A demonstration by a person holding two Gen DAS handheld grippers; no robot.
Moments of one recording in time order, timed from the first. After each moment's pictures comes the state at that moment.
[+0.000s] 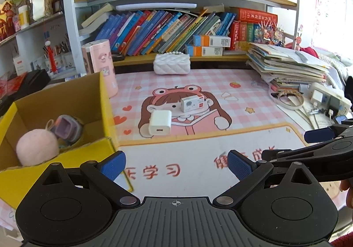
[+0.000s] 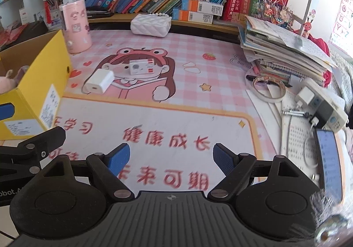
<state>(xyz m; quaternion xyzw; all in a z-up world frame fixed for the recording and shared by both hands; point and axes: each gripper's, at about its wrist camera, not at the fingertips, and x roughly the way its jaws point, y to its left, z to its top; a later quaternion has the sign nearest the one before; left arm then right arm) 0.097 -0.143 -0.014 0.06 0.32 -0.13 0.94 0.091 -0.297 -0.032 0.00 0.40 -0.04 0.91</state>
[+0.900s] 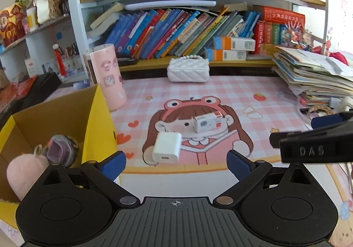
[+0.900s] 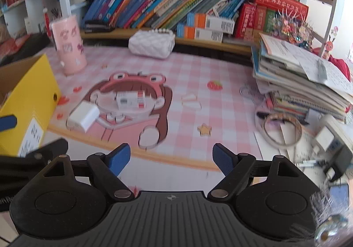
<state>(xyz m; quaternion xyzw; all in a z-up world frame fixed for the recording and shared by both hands) 0.162 -0.182 -0.018 0.07 0.32 -0.06 0.94 0.173 -0.340 -0.025 0.00 0.37 0.01 0.93</state>
